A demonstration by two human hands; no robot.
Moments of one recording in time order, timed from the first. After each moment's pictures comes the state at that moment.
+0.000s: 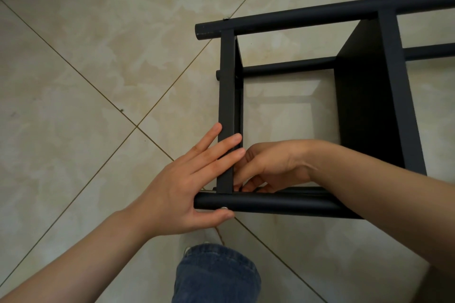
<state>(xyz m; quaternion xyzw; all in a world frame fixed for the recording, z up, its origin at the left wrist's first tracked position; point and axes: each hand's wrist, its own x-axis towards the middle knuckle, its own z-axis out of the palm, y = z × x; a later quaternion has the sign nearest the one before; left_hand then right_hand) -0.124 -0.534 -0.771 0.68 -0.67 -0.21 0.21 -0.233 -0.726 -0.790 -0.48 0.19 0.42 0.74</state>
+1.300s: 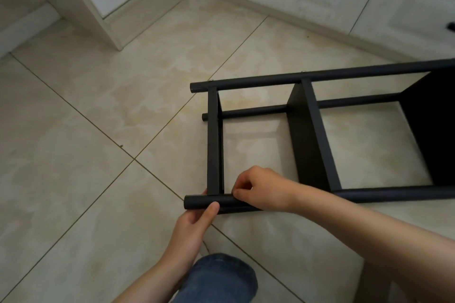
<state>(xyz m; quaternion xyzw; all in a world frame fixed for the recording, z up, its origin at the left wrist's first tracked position) -0.209 -0.510 -0.780 0.72 -0.05 -0.45 0.52 -0.284 -0.699 -0.719 -0.81 0.28 0.23 0.46</state>
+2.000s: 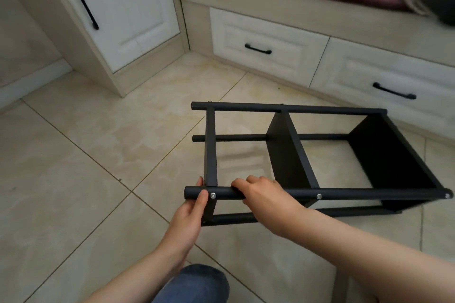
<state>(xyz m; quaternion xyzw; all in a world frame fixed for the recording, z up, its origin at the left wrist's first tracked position) -0.205 -0.544 -0.696 0.73 -0.14 -0.43 0.52 -0.330 -0.693 -0.656 -0.95 0.23 0.10 0.18</state>
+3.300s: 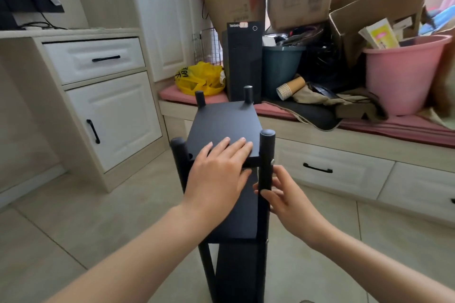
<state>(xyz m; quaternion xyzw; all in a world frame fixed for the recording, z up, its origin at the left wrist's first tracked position) -0.316 -0.635 -0.381 0.73 -0.64 0.15 0.20 -0.467 -0.721 -0.446 -0.76 0.29 -0.31 0.50</state>
